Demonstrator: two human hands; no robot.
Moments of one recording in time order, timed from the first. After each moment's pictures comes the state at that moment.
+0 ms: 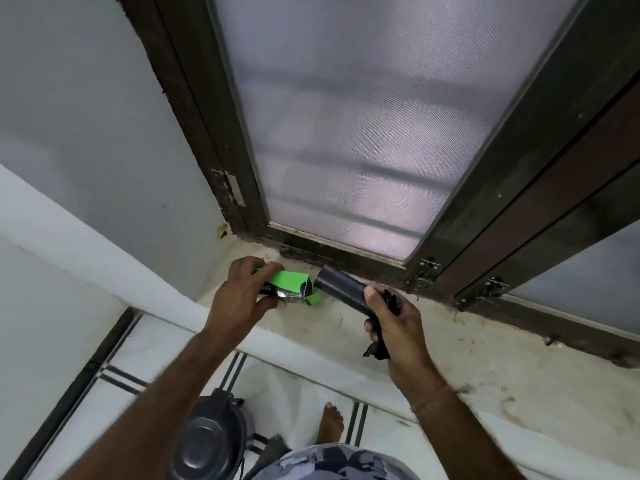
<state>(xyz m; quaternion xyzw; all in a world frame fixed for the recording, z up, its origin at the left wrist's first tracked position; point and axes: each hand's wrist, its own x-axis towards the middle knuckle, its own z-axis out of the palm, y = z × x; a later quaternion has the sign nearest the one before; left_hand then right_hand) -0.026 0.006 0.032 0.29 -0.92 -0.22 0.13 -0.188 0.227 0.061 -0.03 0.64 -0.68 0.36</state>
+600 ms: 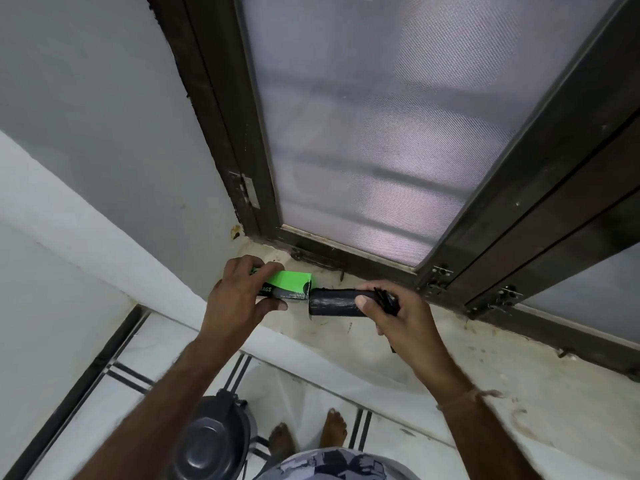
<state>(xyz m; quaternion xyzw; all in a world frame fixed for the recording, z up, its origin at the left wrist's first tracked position) -0.009 0.010 0.055 0.31 -0.93 -0.16 0.15 -0.201 0.224 0.082 -0.28 0.73 -0.54 0.31</state>
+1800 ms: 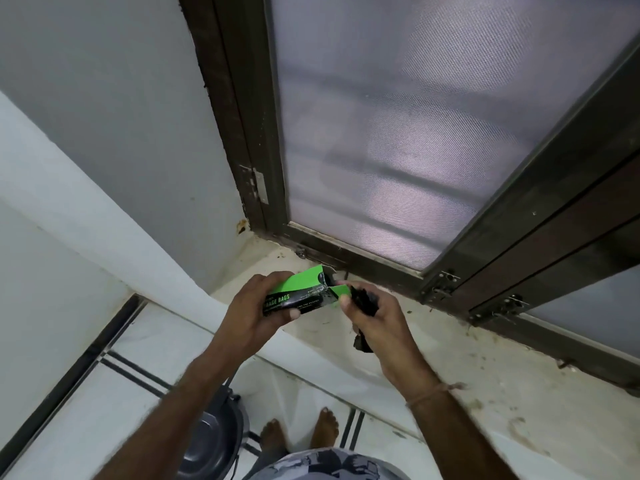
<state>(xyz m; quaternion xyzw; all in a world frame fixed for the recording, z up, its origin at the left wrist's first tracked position) 0.001 0.036 0.046 0.32 -0.82 -0.44 0.18 -0.173 0.197 0.072 -0.22 0.64 -0.62 0.40</state>
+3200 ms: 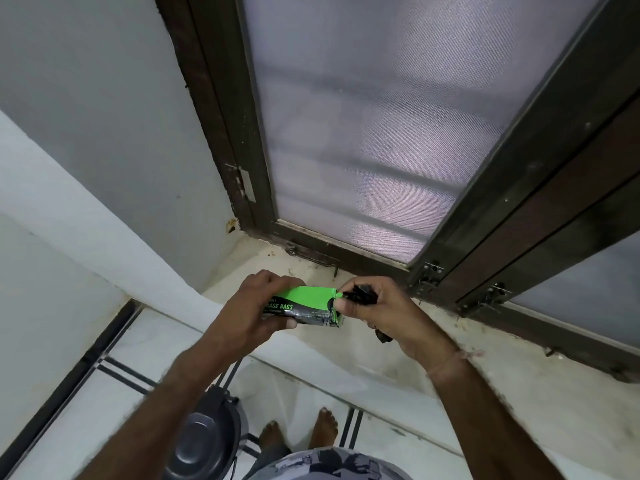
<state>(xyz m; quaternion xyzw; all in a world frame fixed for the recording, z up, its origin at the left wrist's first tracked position) -0.006 0.041 0.064 0.23 -0.89 -0.37 0.11 -0.215 0.209 0.095 -0.34 0.65 -0.48 0.48</state>
